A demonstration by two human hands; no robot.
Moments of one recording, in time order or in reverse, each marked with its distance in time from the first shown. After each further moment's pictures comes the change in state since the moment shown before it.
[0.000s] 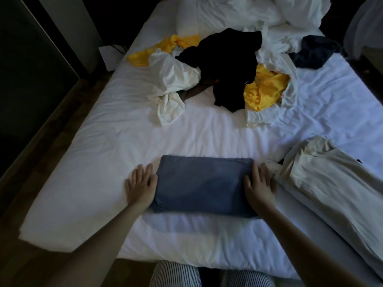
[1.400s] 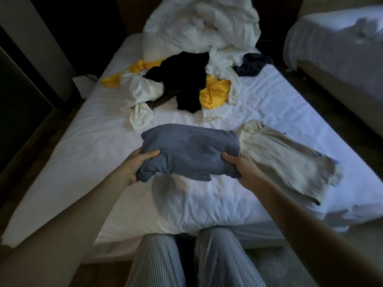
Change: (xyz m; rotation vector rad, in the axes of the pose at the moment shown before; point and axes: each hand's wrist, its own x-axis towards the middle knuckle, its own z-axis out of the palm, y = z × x) left_hand -0.123 0.103 -0.077 -1.043 -0.409 0.206; right_hand -0.082 0.026 -0.101 1.273 -0.283 0.027
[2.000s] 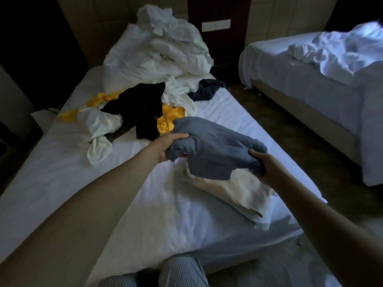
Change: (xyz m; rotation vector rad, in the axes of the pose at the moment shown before) left_hand 0.040 0.105 0.214 0.036 -0.343 0.013; right_hand -0.058 -0.104 -0.152 0.242 0.213 -0.150
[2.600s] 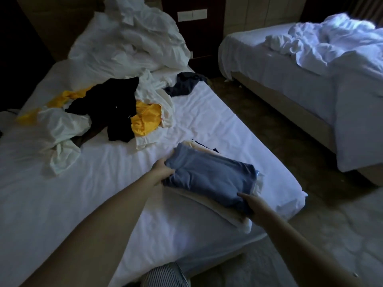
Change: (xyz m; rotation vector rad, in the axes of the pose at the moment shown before) left_hand 0.077 -0.096 0.021 0.656 0.139 -0.074; right_hand 0.001 0.085 -0.080 -0.089 0.385 0.340
